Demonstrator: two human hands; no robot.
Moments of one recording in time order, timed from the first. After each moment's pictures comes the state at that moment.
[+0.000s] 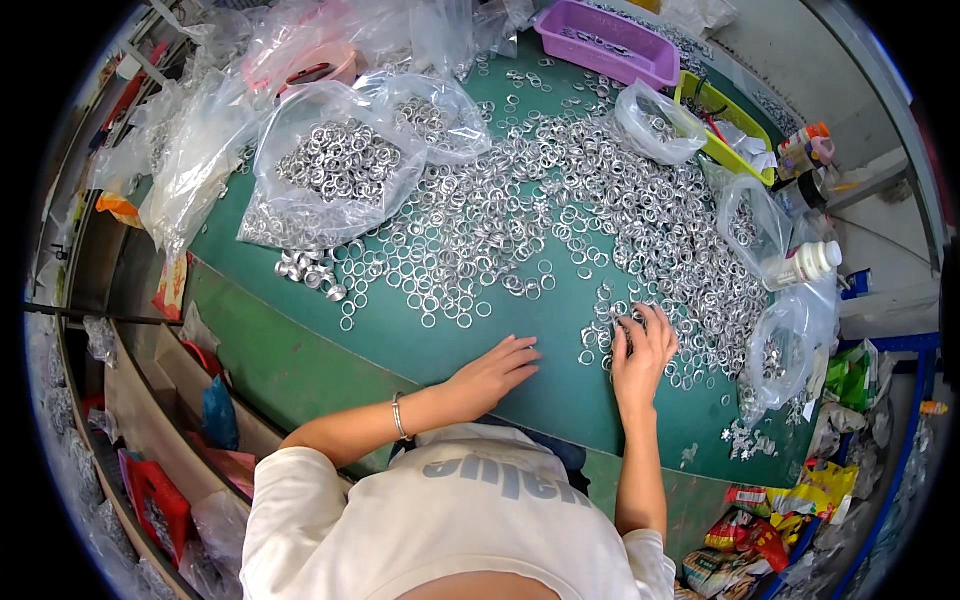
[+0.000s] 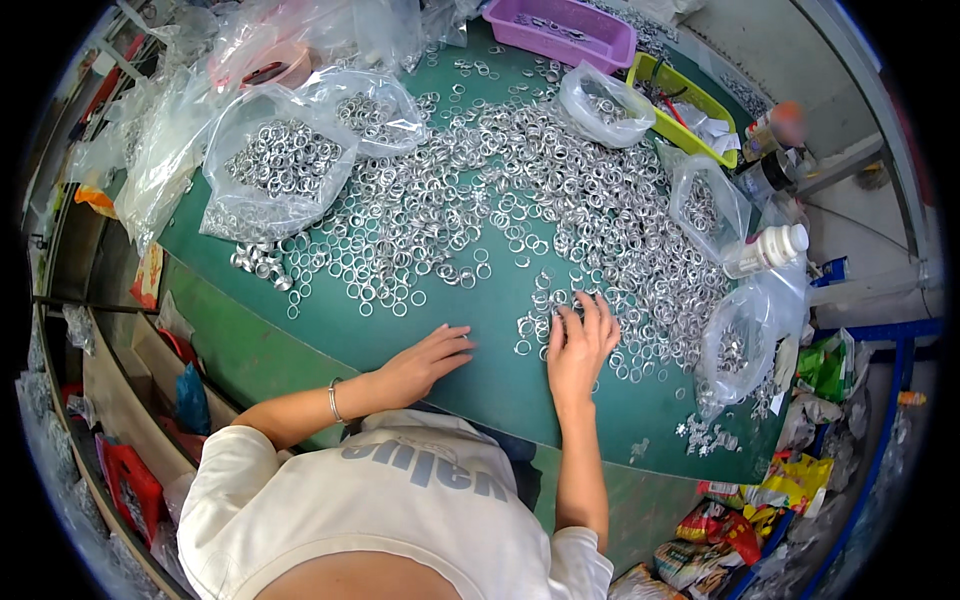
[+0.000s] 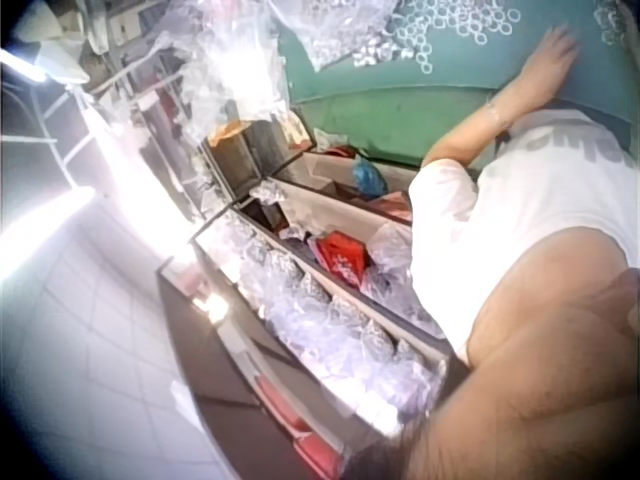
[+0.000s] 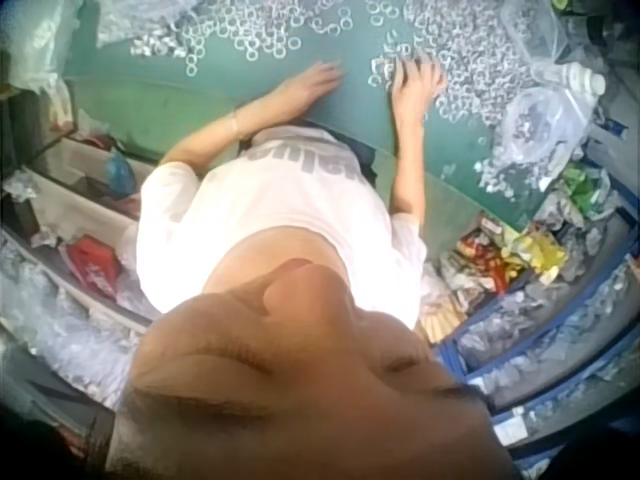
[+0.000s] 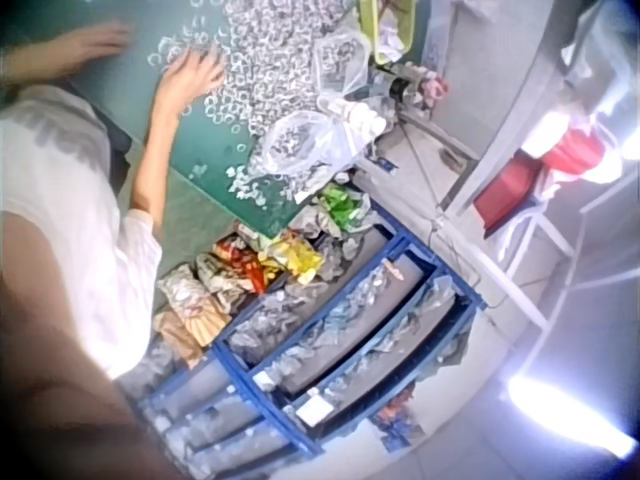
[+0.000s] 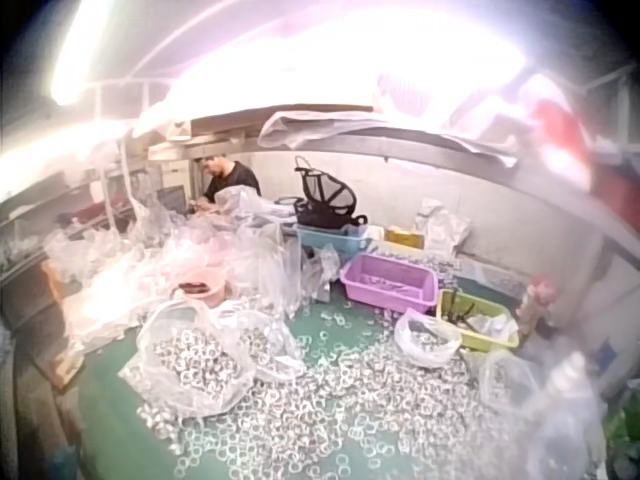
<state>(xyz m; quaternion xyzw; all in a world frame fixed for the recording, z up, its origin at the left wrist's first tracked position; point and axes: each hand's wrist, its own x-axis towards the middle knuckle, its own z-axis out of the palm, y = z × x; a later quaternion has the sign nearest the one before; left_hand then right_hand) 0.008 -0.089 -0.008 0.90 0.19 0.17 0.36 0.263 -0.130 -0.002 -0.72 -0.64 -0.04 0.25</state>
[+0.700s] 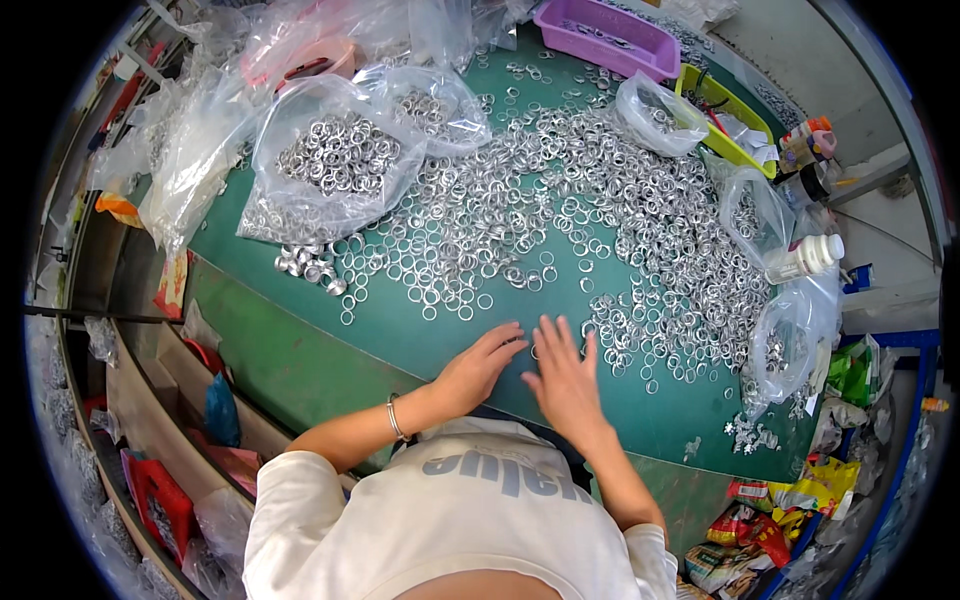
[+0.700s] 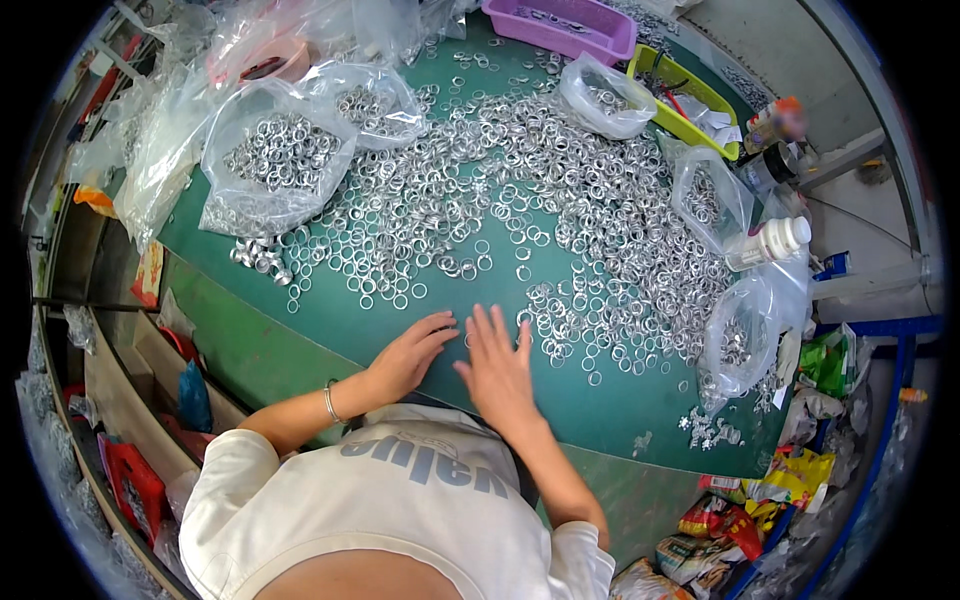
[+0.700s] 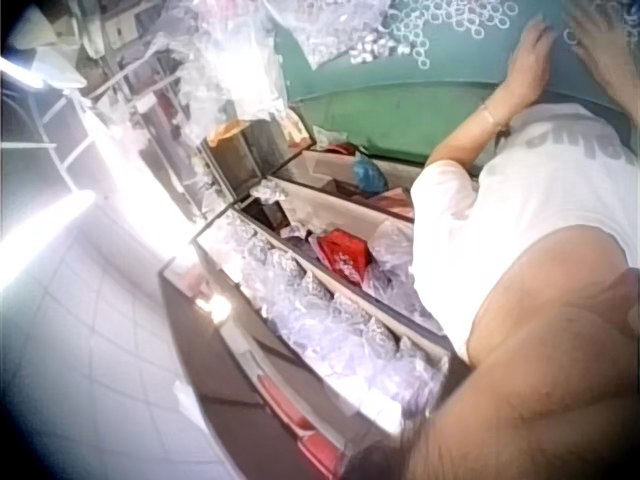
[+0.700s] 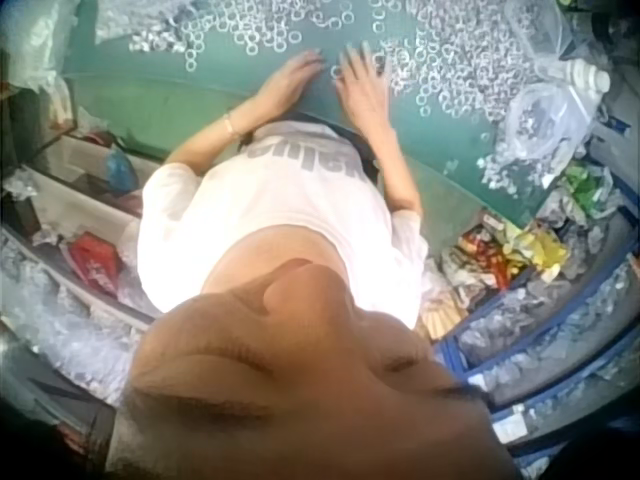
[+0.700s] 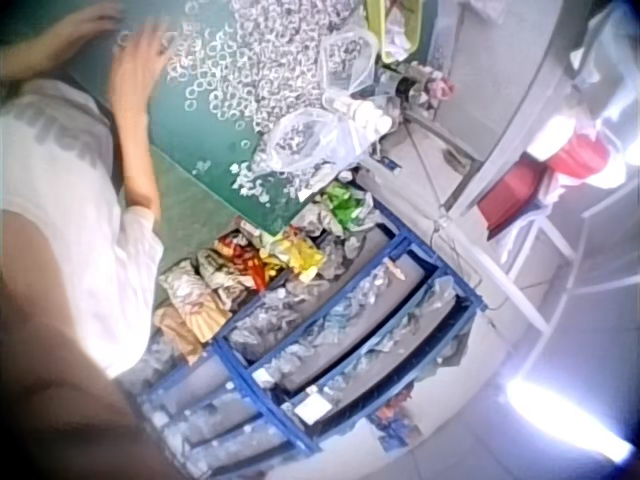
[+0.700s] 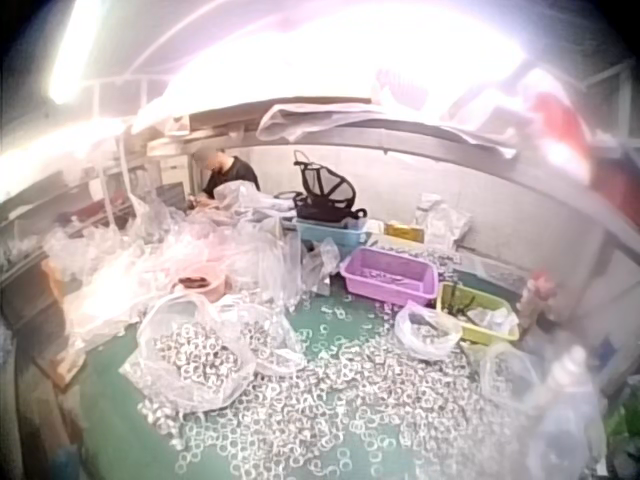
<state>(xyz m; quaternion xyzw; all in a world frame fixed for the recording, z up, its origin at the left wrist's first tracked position) 0.000 -0.100 -0.018 0.83 0.32 0.26 0.38 0.184 -0.154 0.011 -0.61 -0.77 0.13 0.14</state>
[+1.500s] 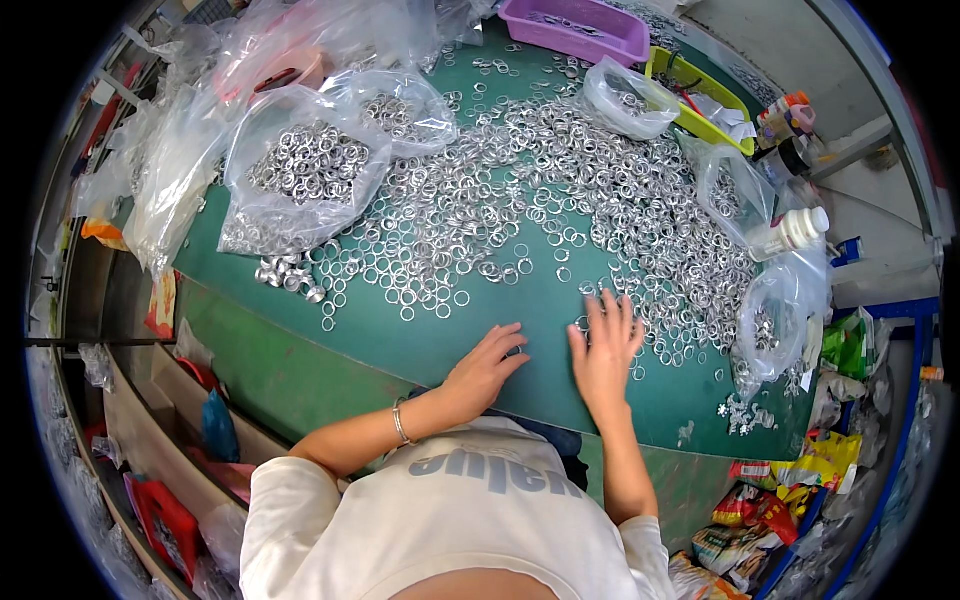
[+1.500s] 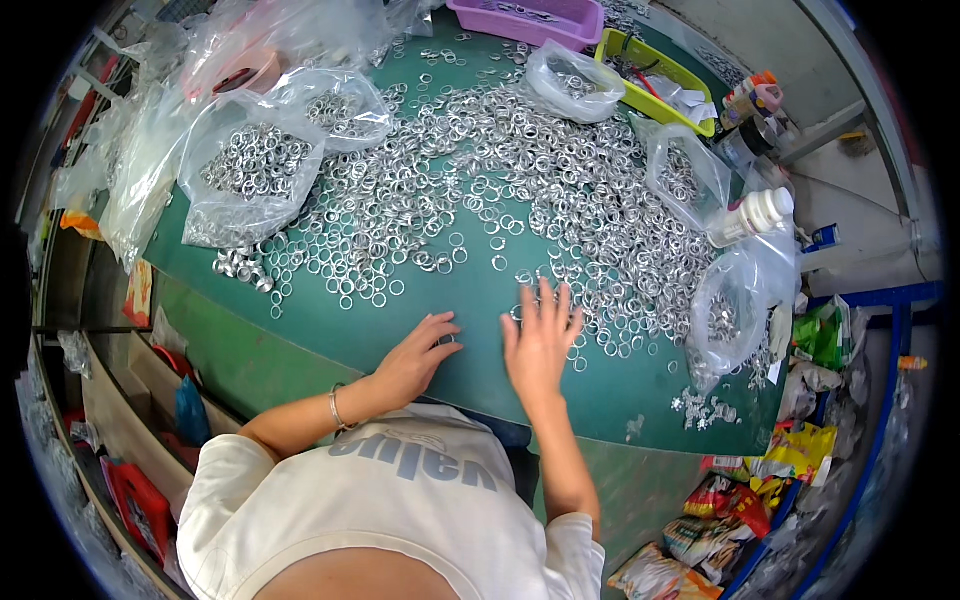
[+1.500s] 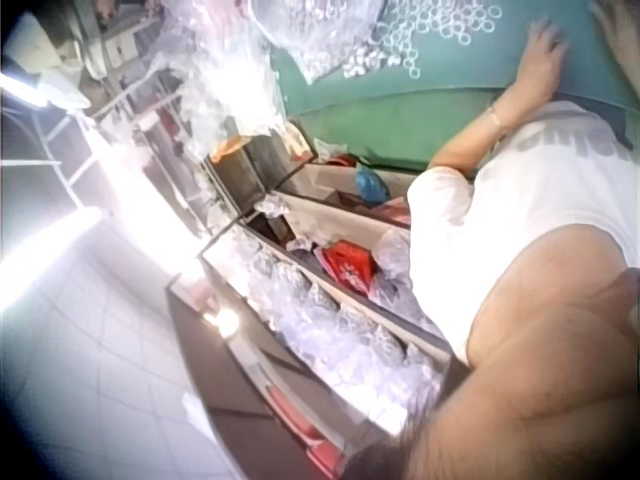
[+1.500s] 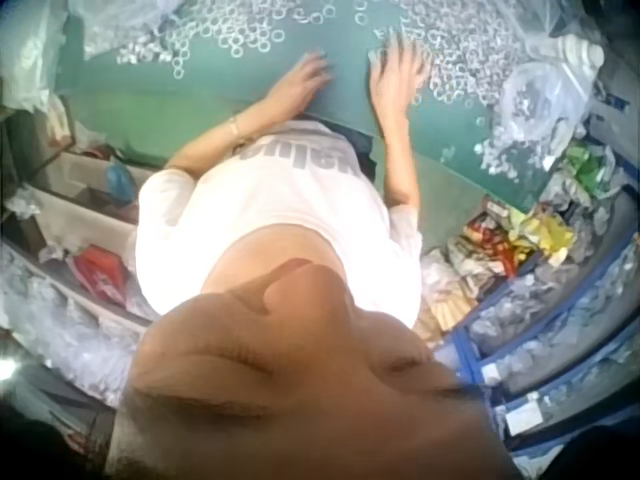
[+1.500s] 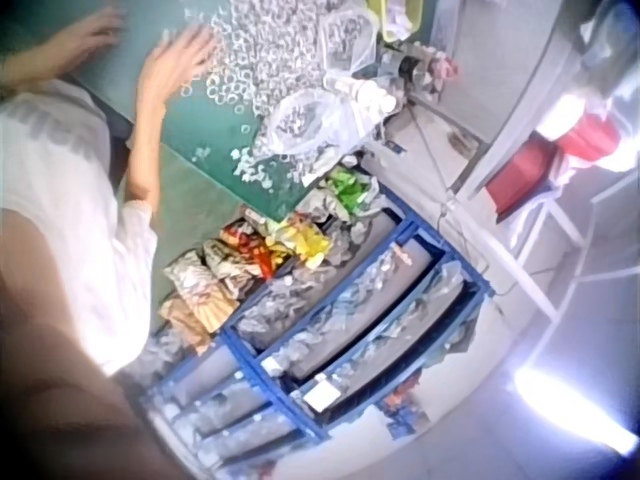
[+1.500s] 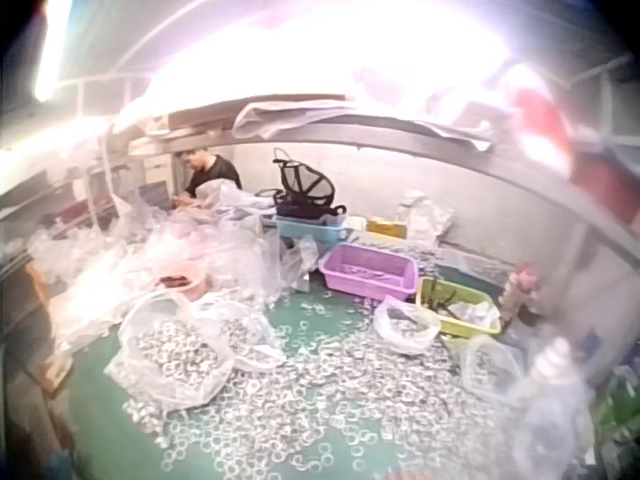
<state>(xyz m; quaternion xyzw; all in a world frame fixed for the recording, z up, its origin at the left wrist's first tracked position) 0.024 -0.106 -0.012 0.89 0.26 0.23 0.32 0.233 -0.145 -0.001 -0.74 -0.64 -0.01 0.21</state>
